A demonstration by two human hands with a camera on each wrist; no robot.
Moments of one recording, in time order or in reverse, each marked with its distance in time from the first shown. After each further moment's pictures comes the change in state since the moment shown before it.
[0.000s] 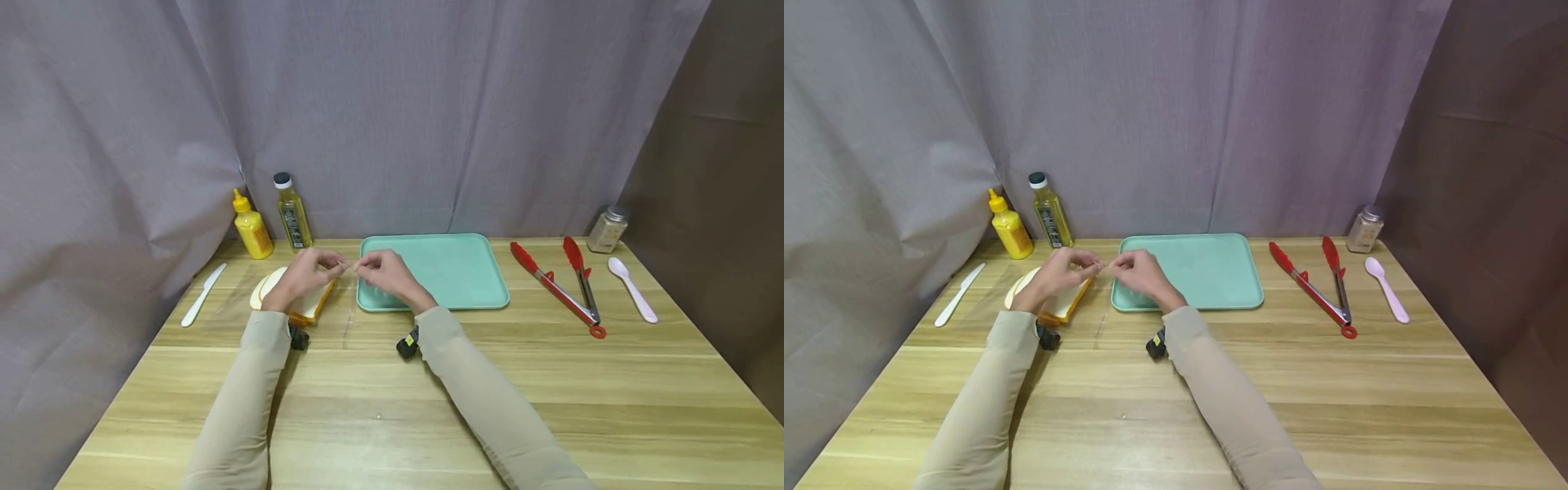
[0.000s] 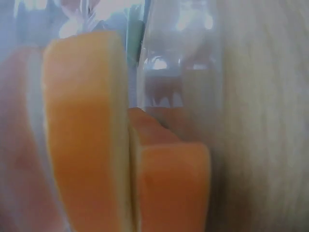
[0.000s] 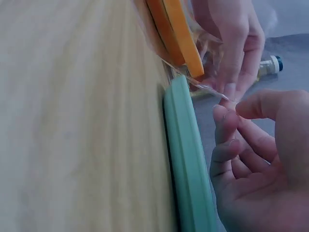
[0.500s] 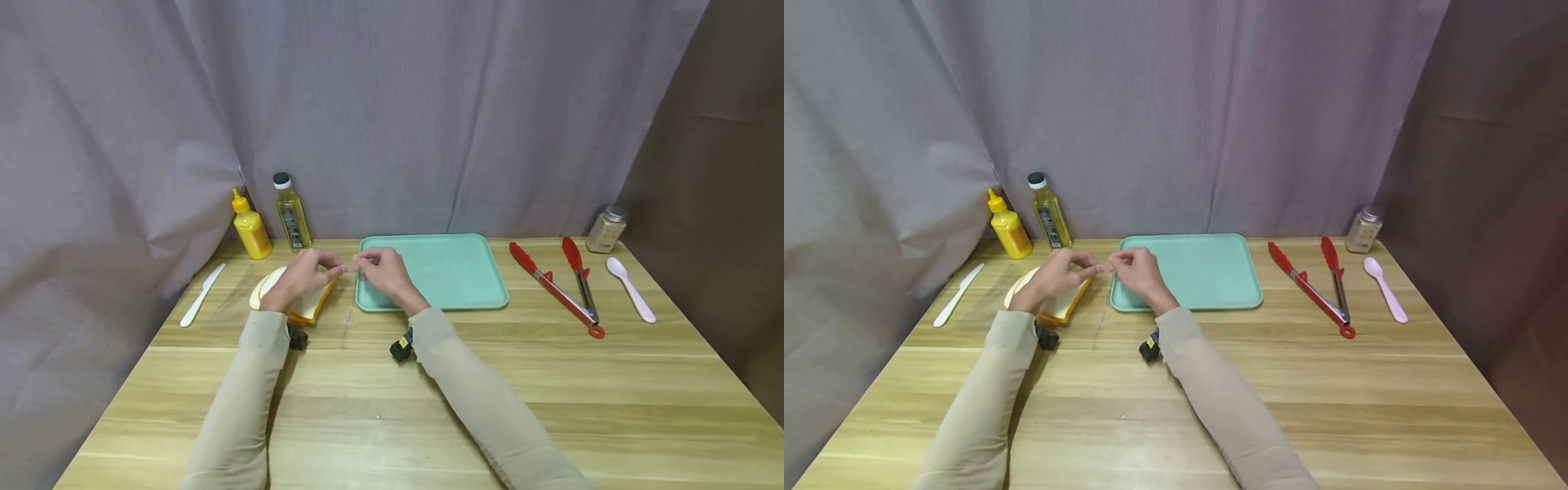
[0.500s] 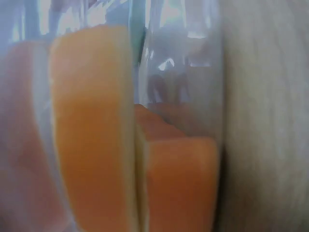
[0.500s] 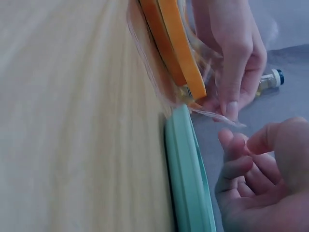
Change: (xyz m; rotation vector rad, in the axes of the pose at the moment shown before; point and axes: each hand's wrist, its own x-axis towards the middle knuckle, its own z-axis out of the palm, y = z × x) left_hand 0.001 0.001 -0.001 0.015 -0.032 0.021; right_hand 0.002 -0.005 0.011 0.067 0.165 0.002
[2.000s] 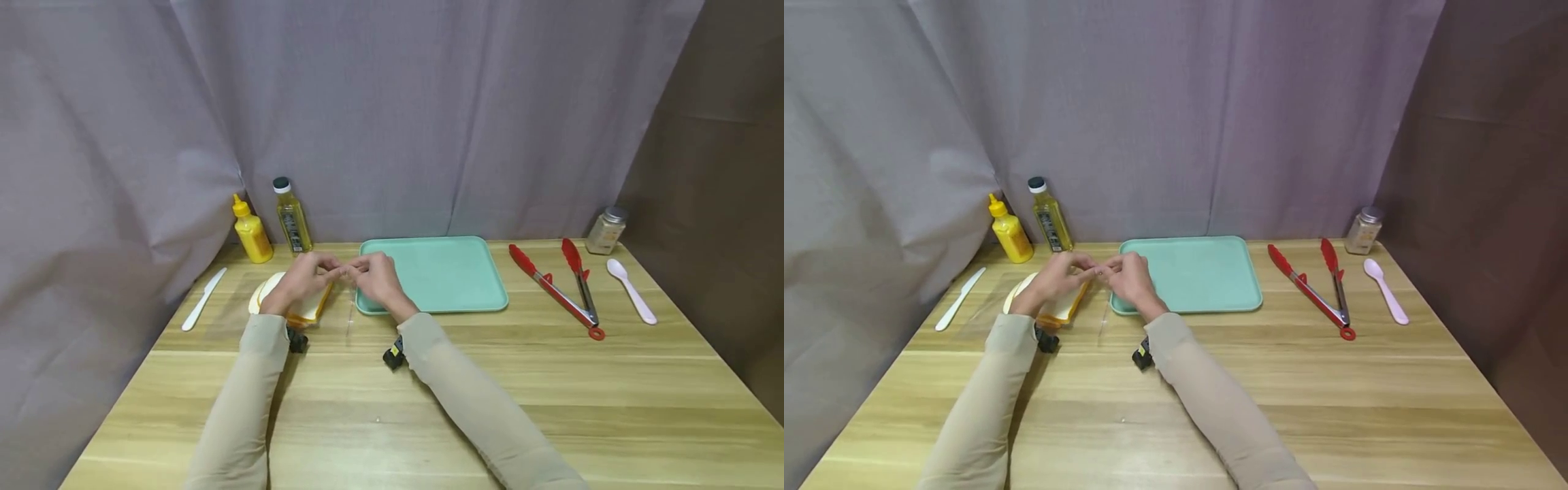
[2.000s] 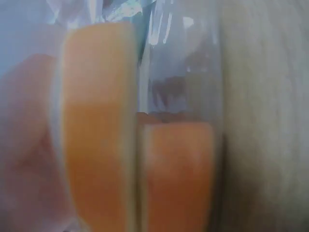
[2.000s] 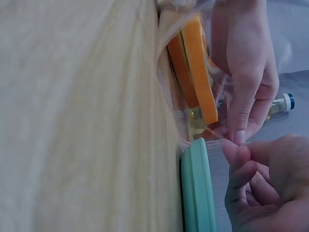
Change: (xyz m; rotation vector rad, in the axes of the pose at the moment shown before) left_hand -0.001 -0.004 0.001 0.021 -0.010 -0.009; right_hand -0.002 -0.006 0.017 -0.188 0.016 -0.047
